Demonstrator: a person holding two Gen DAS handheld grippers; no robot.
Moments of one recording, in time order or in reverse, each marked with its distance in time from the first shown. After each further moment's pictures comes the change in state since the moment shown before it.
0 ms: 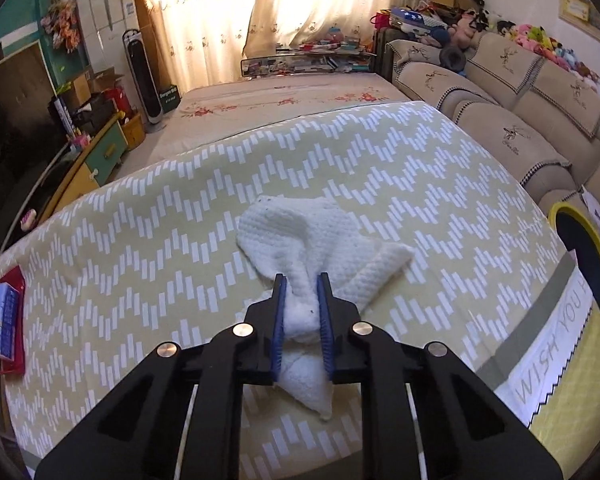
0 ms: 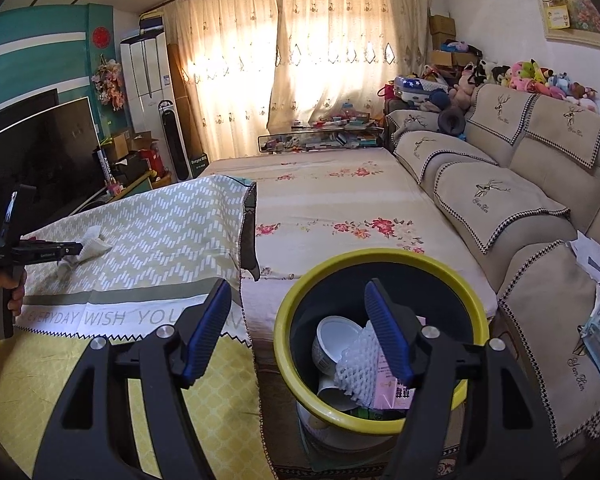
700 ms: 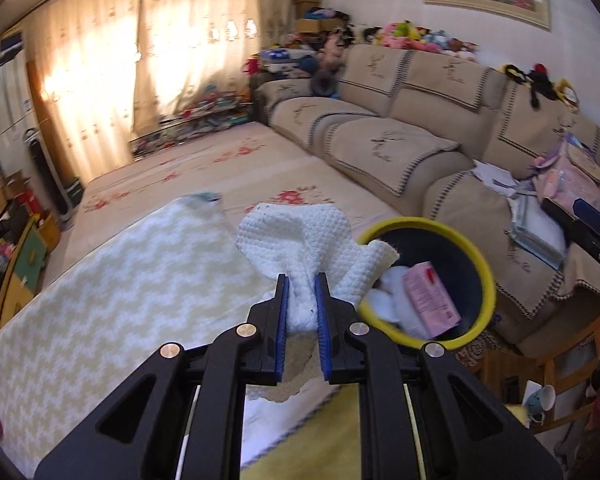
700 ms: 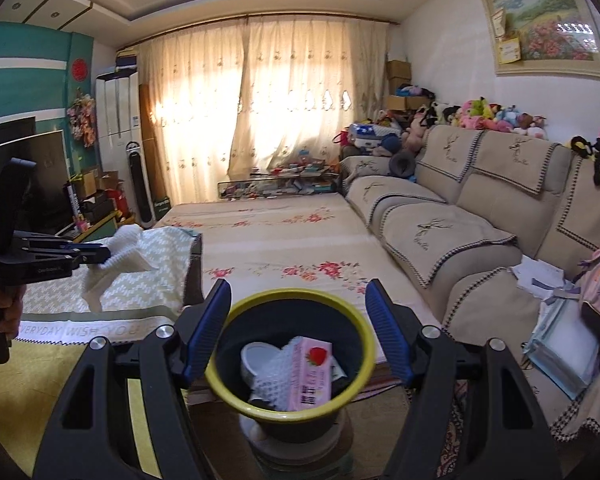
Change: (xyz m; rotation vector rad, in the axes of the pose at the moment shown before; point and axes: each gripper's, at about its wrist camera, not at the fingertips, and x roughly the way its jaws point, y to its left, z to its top) left arm -0.111 -0.255 0.034 0.296 -0.181 -0.290; right arm -0.102 -0.067 -0.001 0.018 -0.178 -0.161
